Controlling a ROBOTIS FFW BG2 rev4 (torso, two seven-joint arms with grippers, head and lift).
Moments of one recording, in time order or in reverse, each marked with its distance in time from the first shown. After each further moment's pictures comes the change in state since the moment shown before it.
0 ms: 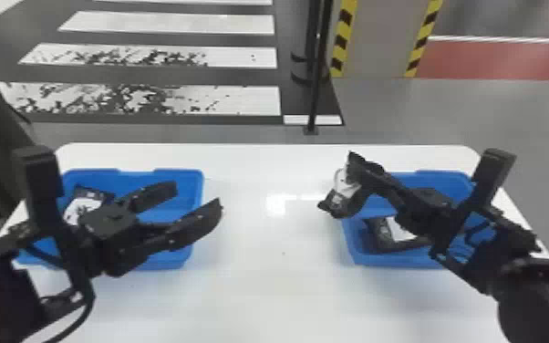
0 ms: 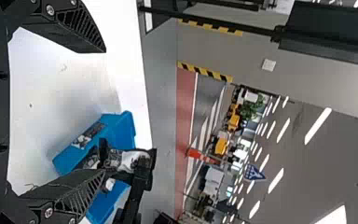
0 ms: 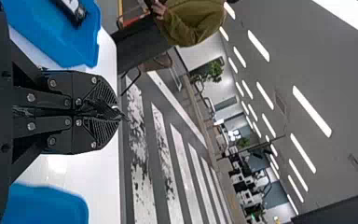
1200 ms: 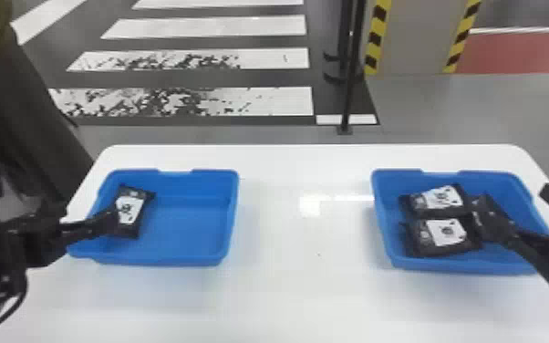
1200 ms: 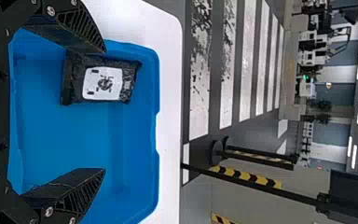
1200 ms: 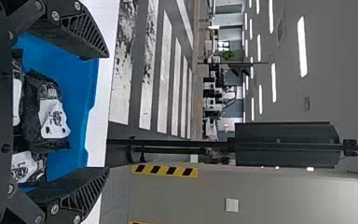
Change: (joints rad) left arm -0.099 0.001 0.300 0.142 -0.338 0.163 0.060; right arm 0.342 0.085 -0.201 -0.266 0.328 -0.287 -0.149
